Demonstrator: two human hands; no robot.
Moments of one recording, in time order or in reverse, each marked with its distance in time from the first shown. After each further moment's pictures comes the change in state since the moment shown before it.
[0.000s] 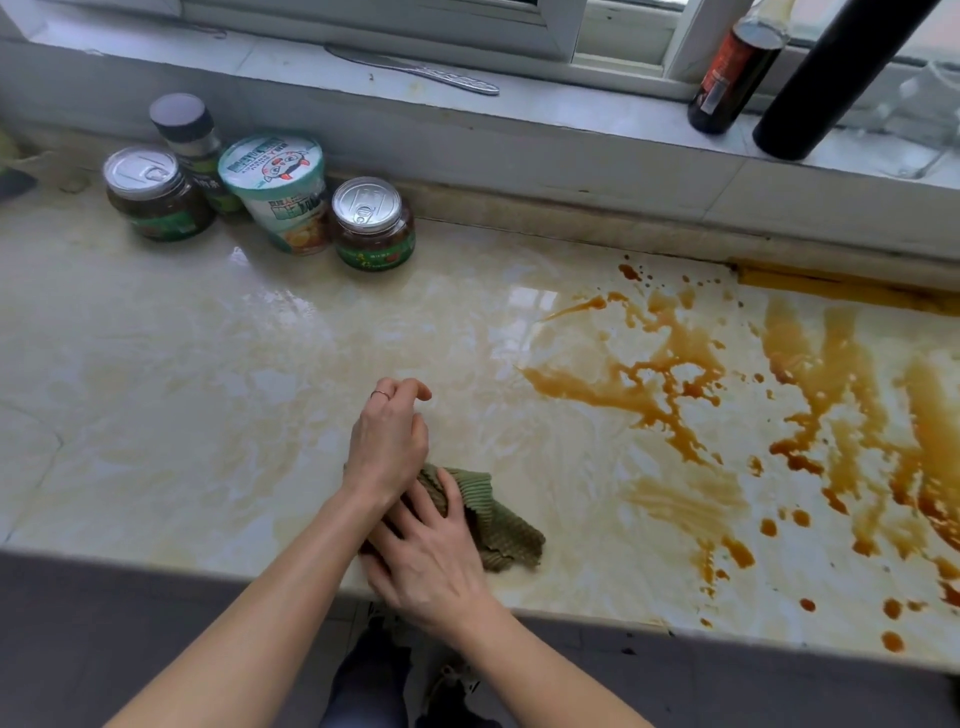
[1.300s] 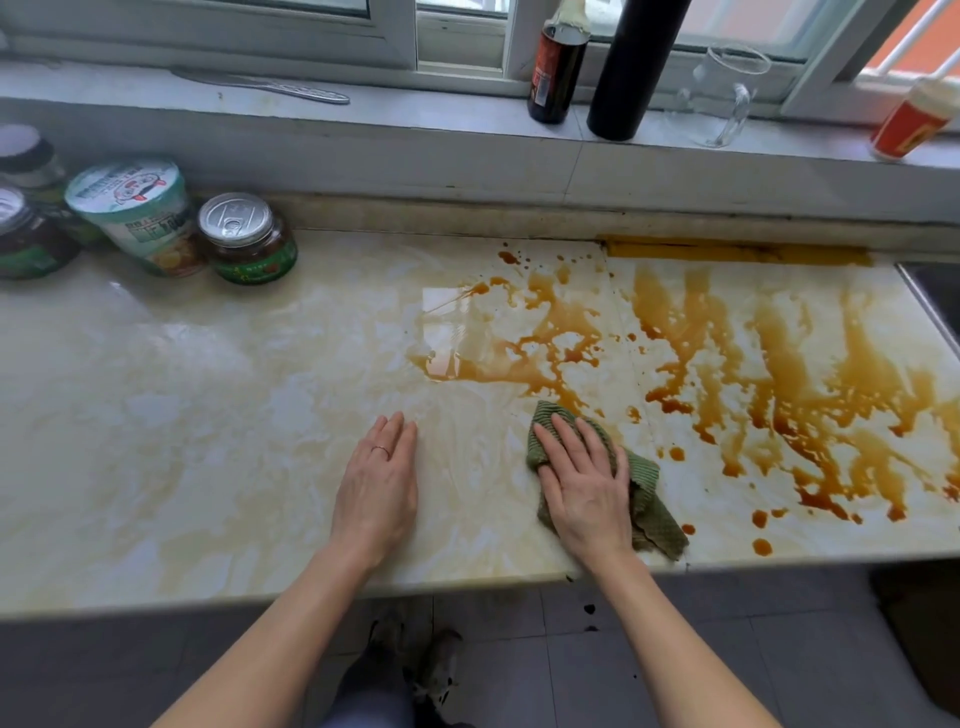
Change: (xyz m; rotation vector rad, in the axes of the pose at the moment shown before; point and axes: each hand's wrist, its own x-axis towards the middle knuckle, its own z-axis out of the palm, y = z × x) left_hand -0.065 0.051 0.075 0.267 -0.177 0.237; right_hand -0.141 0.186 -0.077 -0.132 0.116 0.648
